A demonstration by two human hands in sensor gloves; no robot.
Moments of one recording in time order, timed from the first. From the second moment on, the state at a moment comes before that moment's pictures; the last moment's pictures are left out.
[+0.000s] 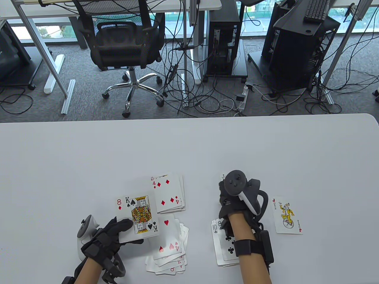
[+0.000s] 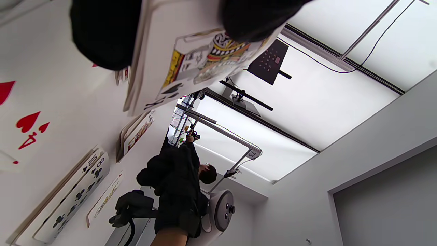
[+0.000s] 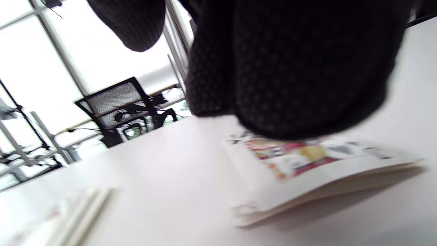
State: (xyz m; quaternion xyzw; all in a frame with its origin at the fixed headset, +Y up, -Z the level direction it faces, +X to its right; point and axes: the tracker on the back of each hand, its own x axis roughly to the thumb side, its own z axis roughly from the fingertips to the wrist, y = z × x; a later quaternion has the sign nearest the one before) left_hand -0.281 -0.805 -0.265 -0.23 -0.10 0.81 0.52; right_hand 0.098 -0.702 -0.342 -0.01 -0.01 0.97 0.26
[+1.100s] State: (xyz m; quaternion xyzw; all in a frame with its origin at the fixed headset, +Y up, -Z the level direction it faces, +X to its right) left_hand -0.276 -0.805 -0.264 -0.23 -0.11 0.82 0.51; right_hand -0.021 -0.763 -0.272 0.15 0.04 0.82 0.55
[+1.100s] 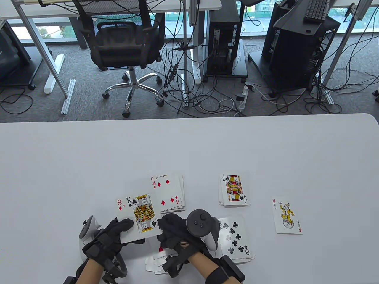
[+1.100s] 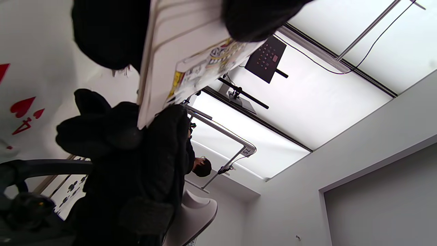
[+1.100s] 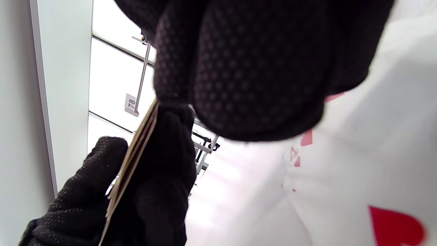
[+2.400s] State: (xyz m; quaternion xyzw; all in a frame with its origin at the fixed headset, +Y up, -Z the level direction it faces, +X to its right) left_hand -0.269 -0.808 -0.260 -0.25 -0.09 0.83 0.49; right_hand 0.194 -0.766 -0.348 -0.20 0.01 0.94 0.27
